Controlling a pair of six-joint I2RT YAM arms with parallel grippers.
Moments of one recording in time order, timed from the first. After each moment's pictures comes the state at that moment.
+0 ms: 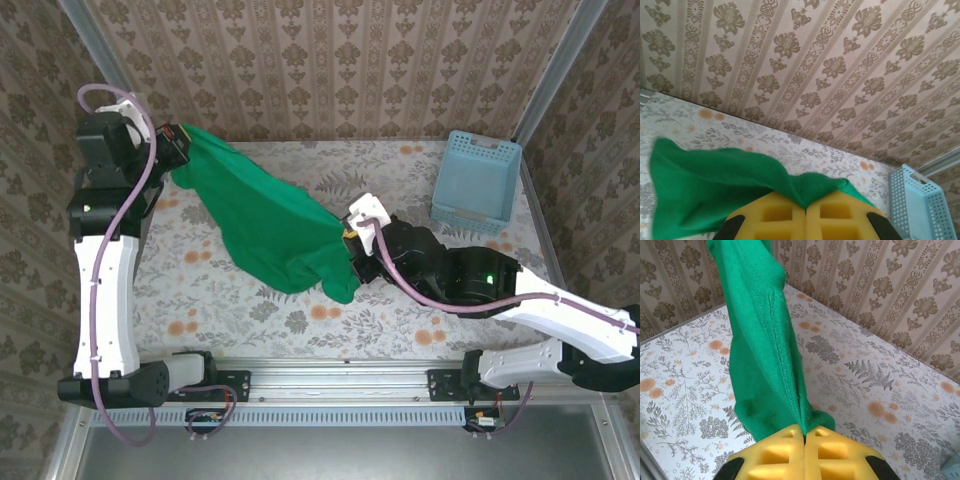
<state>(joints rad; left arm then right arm) -0.04 1.22 1.66 -0.75 0.24 -0.46 1.21 1.18 1.51 -0.84 0.60 0.16</state>
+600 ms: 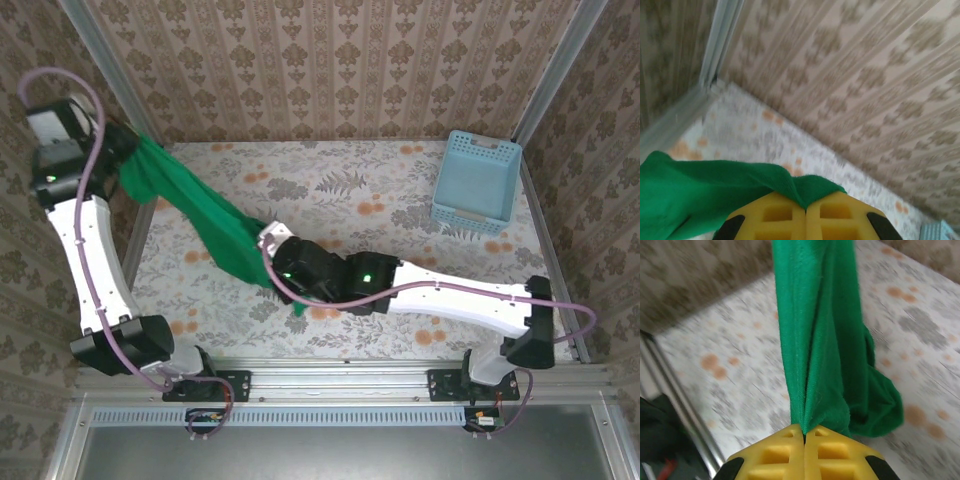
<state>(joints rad) 0.31 1.46 1.97 -0.91 0.33 -0.49 1.26 1.60 1.61 -0.60 0.36 0.28</state>
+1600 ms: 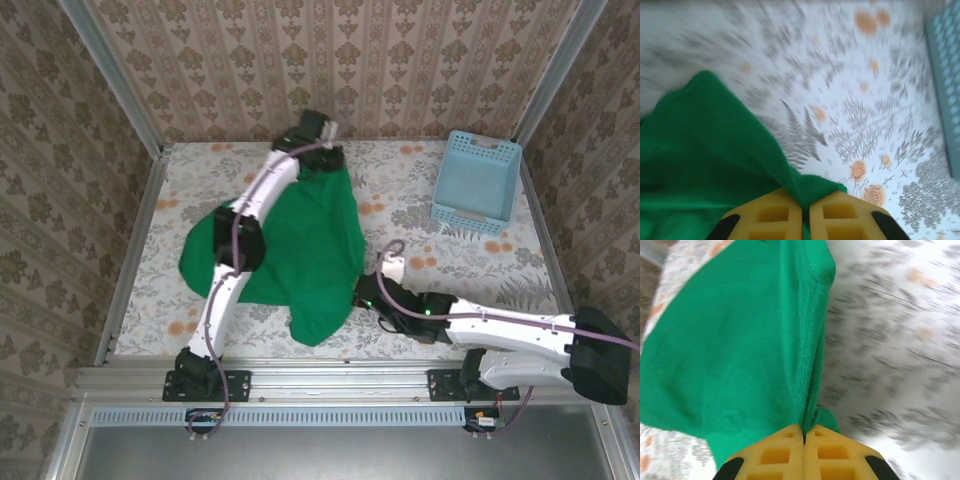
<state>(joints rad) -0.54 2.65 2.61 -0.79 0.29 -0.30 1.07 1.10 0.59 -0.26 0.52 1.14</state>
